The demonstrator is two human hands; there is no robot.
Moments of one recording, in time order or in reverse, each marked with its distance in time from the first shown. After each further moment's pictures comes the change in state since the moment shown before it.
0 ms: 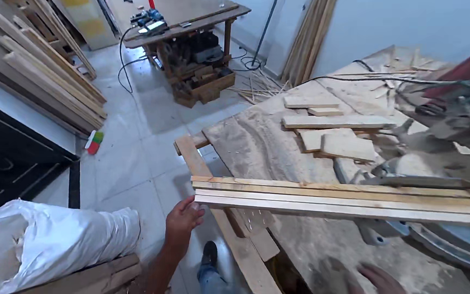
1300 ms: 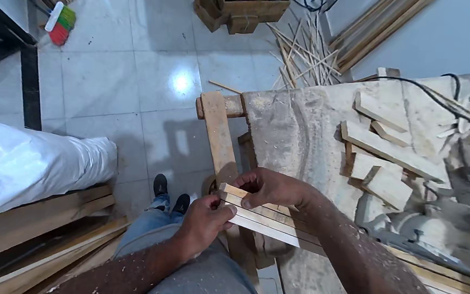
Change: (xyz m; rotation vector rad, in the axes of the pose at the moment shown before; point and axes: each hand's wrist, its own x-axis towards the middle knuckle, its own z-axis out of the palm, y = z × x) left_hand 0.058 0.045 -0.008 -0.140 -0.215 -0.472; right_hand 0.308 -0.238 0.191 0.474 -1.707 0.099
